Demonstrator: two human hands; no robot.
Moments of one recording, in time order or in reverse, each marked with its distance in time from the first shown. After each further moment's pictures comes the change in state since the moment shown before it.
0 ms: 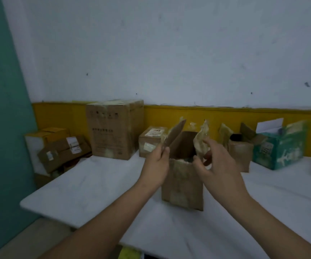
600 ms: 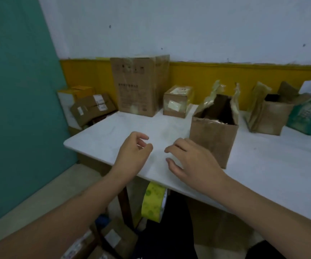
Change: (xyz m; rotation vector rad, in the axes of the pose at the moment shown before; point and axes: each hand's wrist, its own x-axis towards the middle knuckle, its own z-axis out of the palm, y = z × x) left_hand -0.110 -0.049 -0.092 0.246 0.190 -0.303; right_hand -0.080 -0.040 0.073 -0.102 -0.358 -0.633
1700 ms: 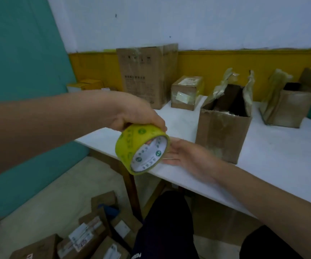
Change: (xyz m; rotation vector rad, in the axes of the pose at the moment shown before) left_hand 0.032 0.113 -0.050 0.369 -0.612 -0.364; right_hand 0.024 0.011 0.030 1.559 -0.462 0.543
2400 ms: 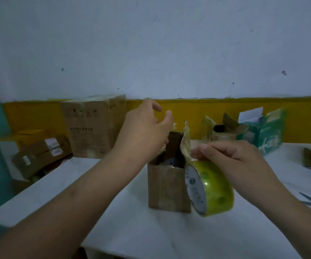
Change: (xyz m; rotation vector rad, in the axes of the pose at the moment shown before) left_hand 0.015 0.122 0.049 -0.143 0.642 0.789; right_hand -0.143 -0.134 -0.048 -0.798 0.960 -0.325
